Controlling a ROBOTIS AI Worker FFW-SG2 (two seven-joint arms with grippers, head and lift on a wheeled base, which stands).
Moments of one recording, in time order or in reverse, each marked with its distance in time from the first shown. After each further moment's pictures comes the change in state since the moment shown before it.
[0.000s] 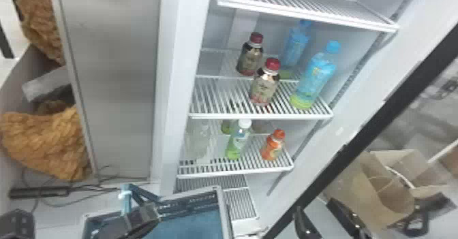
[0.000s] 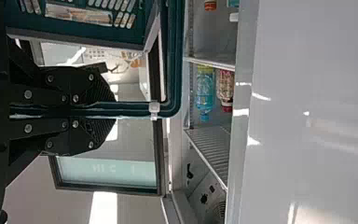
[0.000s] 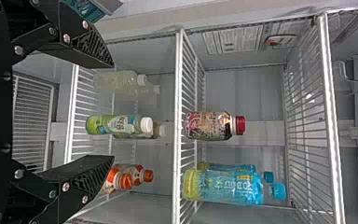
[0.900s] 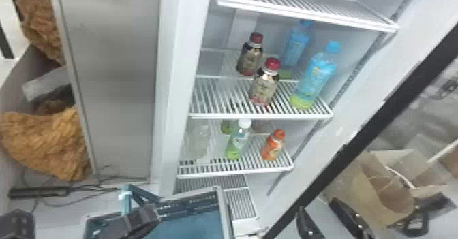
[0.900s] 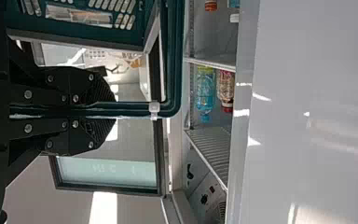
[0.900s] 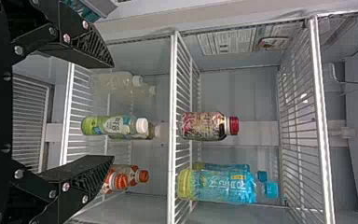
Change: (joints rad) left arm 0.001 0.002 -0.001 0.002 0.000 0.000 0.000; right arm 0.020 -0.002 0.000 -0.009 -0.014 -0.024 0.000
